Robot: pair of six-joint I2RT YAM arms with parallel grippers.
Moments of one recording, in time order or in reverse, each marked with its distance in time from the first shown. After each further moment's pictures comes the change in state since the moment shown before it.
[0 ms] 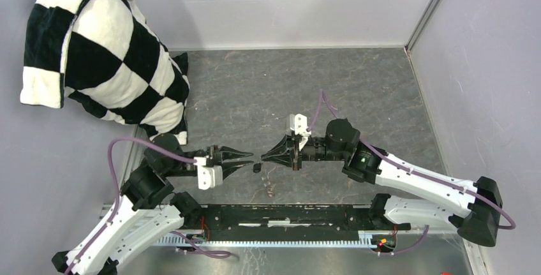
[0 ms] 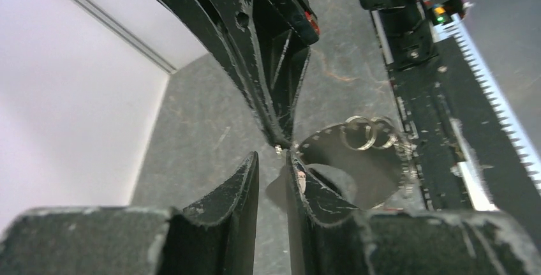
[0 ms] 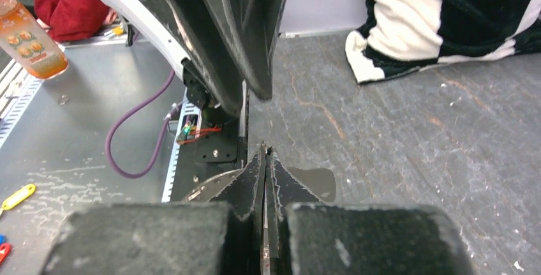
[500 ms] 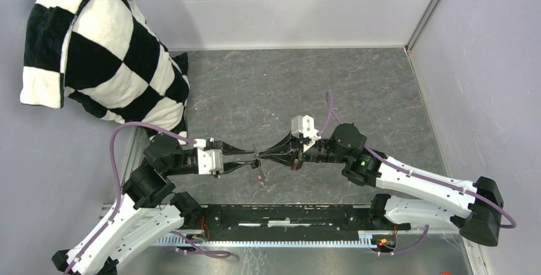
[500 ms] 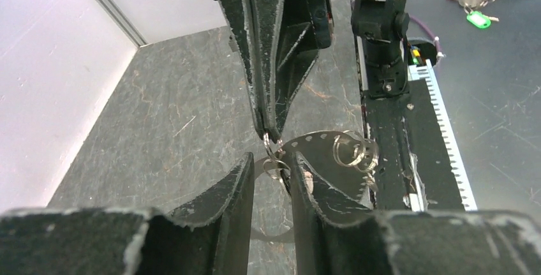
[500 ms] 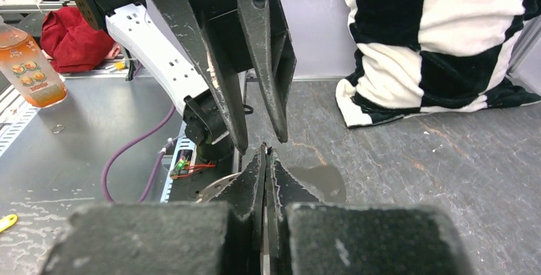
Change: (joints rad) left arm 0.000 0.031 -0.003 0.045 -0.035 -0.303; right arm 0.028 -0.014 -0.063 0.225 0.038 0.015
